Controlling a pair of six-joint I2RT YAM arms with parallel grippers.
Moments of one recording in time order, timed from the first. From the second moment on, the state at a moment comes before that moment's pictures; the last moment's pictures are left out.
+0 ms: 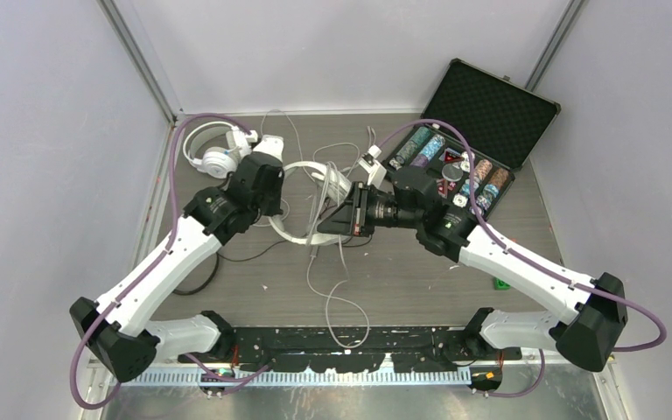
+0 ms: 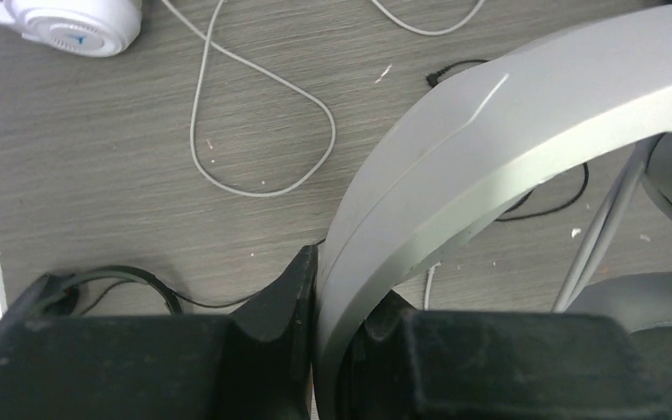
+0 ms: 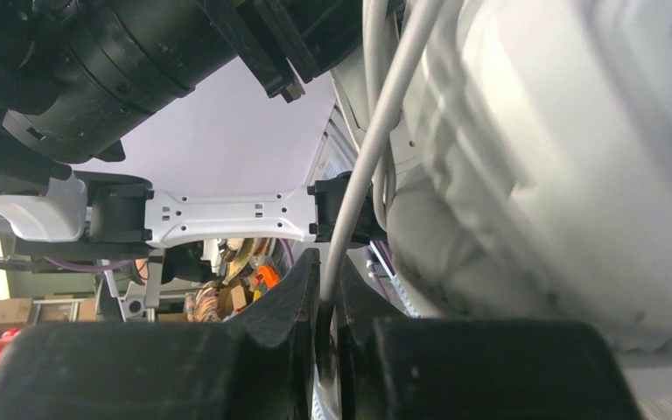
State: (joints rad) left arm -0.65 1.17 1.26 -0.81 -0.40 -0.28; right arm 0.83 1.20 1.02 -0.09 -0.47 1.00
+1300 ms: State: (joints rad) left arm -0.65 1.29 1.34 -0.93 -0.45 -0.61; right arm 0.89 1.28 1.09 -0.09 -0.29 0.88
